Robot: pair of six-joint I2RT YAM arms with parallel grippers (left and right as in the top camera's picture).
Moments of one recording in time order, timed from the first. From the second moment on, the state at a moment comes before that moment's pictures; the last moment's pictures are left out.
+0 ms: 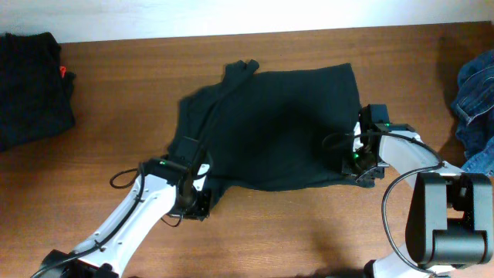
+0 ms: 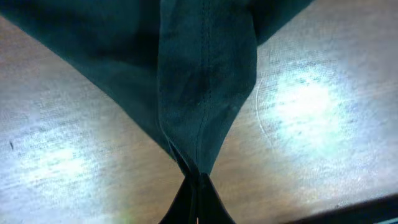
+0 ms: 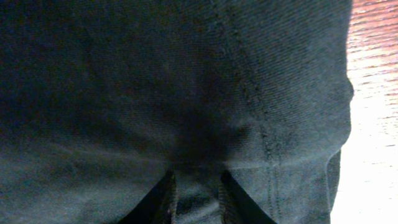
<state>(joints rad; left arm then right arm) -0.41 1.47 0.88 -1.00 0.14 -0.22 -0.07 1.75 0.96 -0.75 -0.05 0.13</state>
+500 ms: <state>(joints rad) -0.41 1.47 0.88 -1.11 0.13 -0.22 -0.07 1.75 0.96 -0.75 -0.05 0.13</state>
